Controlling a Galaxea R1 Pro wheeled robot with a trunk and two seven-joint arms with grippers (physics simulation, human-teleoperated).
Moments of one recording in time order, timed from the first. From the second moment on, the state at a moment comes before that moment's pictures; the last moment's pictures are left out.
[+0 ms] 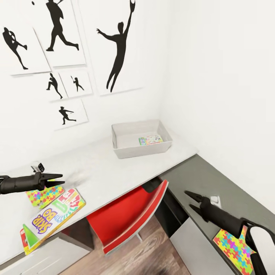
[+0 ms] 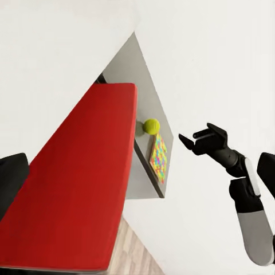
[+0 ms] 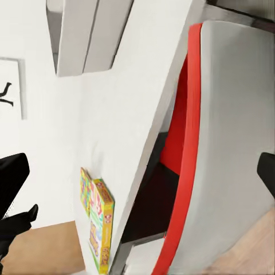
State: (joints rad) left arm -0.82 0.67 -0.12 -0.73 0.37 0.95 -1.57; right arm -0.20 -0.11 -0.33 -1.58 -1.22 1.04 0.06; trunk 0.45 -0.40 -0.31
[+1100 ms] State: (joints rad) left arm -0.70 0.67 -0.12 -0.73 0.38 0.83 -1.57; right arm -0.14 -0.10 -0.18 -1.58 -1.20 0.88 0.12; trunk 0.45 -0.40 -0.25
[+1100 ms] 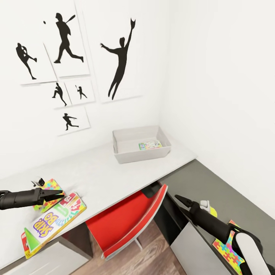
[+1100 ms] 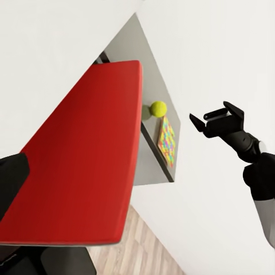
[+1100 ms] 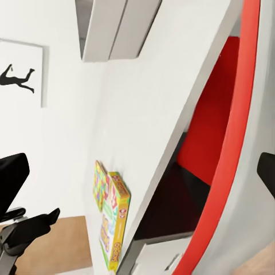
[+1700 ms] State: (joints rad) left arm -0.70 0.67 -0.12 -0.73 0.38 0.83 -1.57; right arm -0.14 -0.10 -0.18 -1.58 -1.20 0.87 0.12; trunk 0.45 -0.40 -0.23
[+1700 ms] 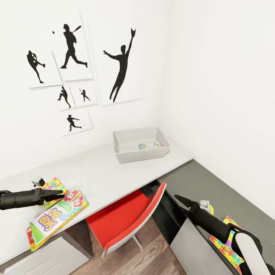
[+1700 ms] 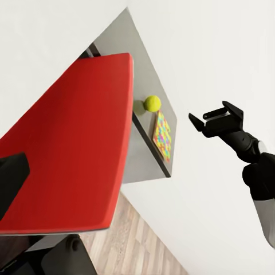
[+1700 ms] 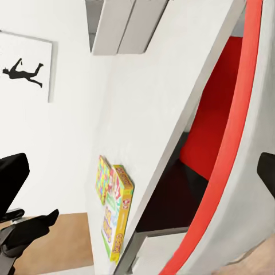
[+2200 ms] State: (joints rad) left arm -0.70 0.67 -0.12 -0.73 0.38 0.83 -1.57; right arm -0.14 -0.11 -0.18 -1.58 -1.20 0.87 0.12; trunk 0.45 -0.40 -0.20
